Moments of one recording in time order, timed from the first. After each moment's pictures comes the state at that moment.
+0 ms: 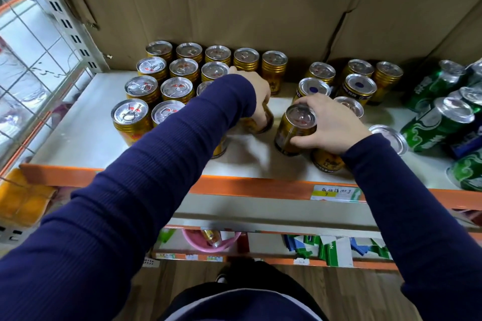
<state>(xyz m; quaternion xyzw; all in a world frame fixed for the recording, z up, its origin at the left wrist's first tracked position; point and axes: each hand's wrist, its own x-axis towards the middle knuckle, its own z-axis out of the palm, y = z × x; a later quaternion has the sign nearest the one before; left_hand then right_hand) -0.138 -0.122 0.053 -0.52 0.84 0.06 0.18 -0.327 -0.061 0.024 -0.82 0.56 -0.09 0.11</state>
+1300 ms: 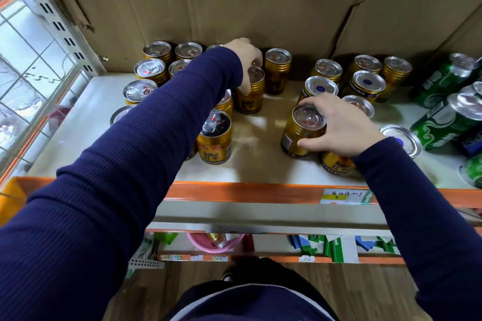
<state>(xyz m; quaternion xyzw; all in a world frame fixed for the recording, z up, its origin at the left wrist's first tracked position) -0.109 -0.165 0.067 -0.56 0.82 0.08 0.06 -0.328 -0.063 0.020 -0.82 0.55 -0.11 0.11</state>
